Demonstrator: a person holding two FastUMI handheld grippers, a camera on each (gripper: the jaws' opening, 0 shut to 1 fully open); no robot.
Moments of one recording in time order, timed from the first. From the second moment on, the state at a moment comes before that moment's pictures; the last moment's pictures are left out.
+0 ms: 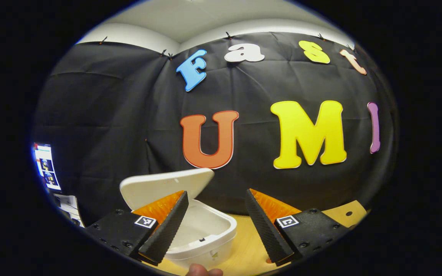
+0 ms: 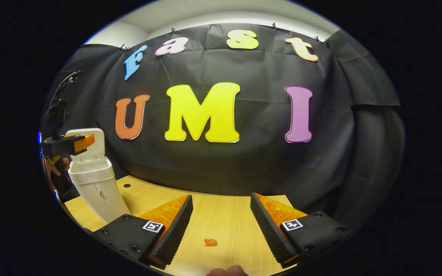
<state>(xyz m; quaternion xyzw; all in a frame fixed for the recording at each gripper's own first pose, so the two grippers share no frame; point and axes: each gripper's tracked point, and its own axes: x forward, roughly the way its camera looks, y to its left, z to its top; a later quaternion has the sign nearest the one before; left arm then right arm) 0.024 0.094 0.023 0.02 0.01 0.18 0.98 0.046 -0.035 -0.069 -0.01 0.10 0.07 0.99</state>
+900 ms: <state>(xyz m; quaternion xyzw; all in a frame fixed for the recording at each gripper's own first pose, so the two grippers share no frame) -0.055 -0.027 -0.059 0.04 0.12 0.07 0.99 0.055 -0.054 -0.192 0.00 0.20 0.09 0.97</state>
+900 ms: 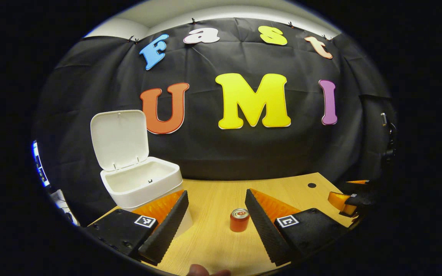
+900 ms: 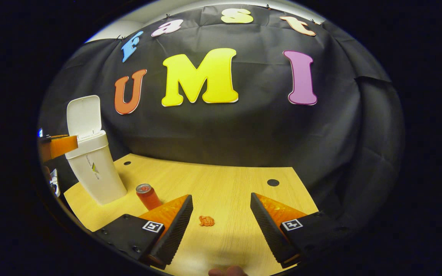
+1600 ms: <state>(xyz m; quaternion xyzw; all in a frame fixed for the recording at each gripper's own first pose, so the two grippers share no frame) -0.088 -0.010 -0.088 0.03 0.18 0.11 0.98 0.087 -0.014 -0.355 -0.03 0.39 0.16 0.91</state>
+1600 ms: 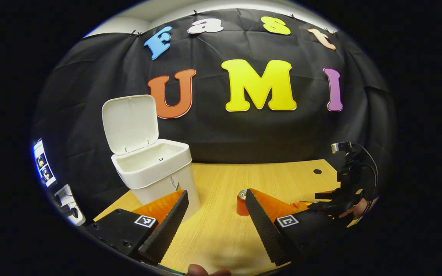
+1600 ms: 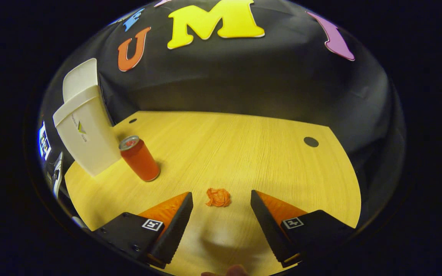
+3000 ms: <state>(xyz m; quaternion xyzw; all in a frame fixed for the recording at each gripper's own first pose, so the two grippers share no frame) -0.136 0.052 -0.090 0.03 0.18 0.18 0.97 0.088 0.035 -0.327 -0.03 0.40 0.19 0.89</state>
